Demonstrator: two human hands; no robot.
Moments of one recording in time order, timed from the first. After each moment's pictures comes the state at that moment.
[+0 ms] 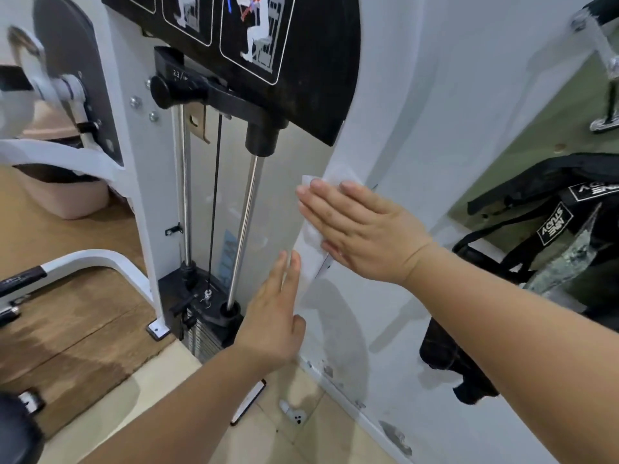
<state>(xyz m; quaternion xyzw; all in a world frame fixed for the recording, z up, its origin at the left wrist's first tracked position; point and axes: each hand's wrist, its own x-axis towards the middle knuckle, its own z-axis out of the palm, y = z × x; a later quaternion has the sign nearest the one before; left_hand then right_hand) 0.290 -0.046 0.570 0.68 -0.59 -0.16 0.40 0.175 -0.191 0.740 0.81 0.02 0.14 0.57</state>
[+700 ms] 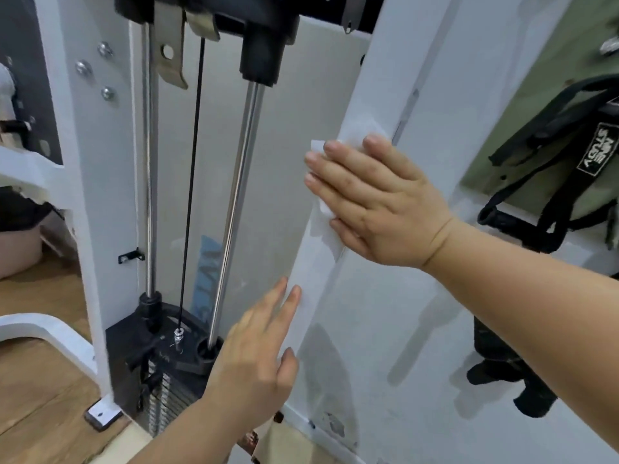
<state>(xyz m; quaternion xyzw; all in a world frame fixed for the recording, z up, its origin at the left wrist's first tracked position) 0.325 -0.063 0.415 0.58 -0.66 0.02 0.47 0.186 -0.199 0.647 0.78 0.01 0.25 0.57</state>
